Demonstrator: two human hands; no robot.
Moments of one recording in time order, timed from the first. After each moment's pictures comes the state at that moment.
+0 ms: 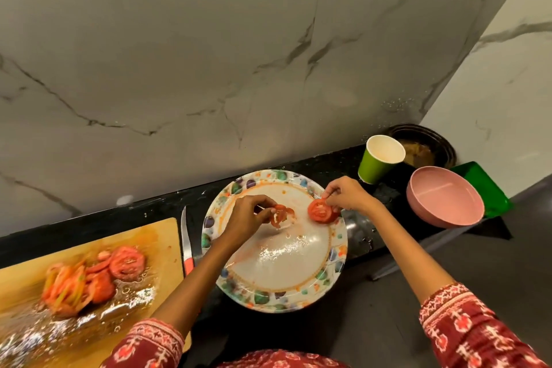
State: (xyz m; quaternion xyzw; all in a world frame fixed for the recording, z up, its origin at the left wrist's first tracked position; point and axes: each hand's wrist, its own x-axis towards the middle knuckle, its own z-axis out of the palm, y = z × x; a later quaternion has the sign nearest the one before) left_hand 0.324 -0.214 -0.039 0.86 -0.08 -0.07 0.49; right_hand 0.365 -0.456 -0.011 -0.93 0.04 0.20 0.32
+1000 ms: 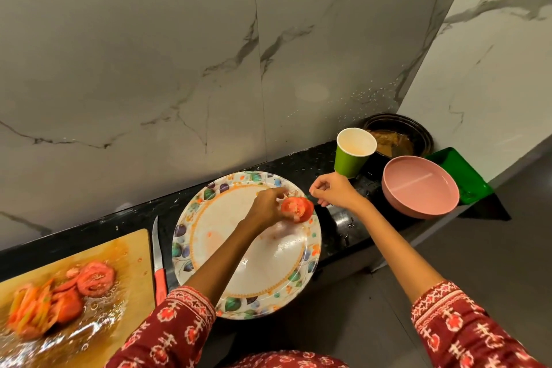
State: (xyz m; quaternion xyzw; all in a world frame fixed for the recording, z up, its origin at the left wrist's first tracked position) left_hand 0.358 -0.314 -0.045 0.91 -0.08 -0.20 0.36; right_hand 0.367 -0.502 -0.034 -0.89 0.03 0.14 0.42
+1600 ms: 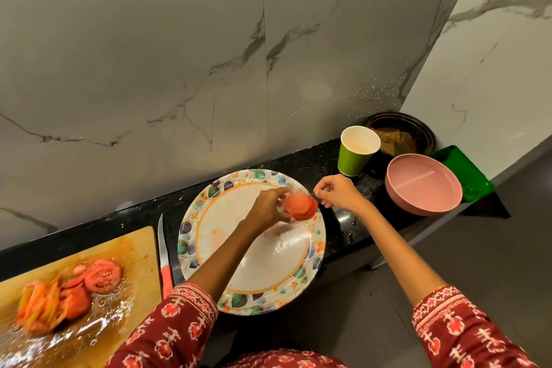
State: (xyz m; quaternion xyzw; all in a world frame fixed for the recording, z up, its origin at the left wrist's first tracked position) left_hand 0.353 -0.302 -0.045 0.91 -0.11 -0.19 0.35; right_hand 0.360 -0.496 -0.036 -0.89 0.06 0.14 0.42
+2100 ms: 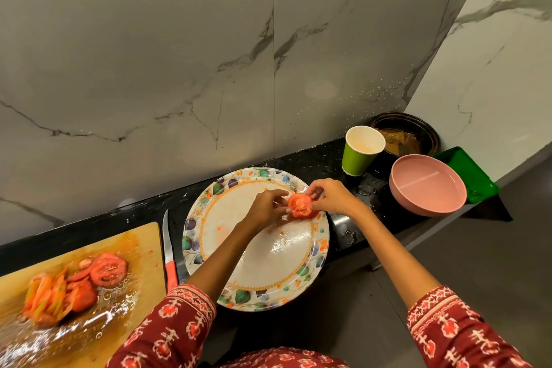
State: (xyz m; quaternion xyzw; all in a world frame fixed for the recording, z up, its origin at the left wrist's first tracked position) left_hand 0.349 -0.292 -0.049 0.90 -0.08 -0.19 0.39; right_hand 0.353 -0.474 -0.028 -0.92 -0.02 0.19 0.35
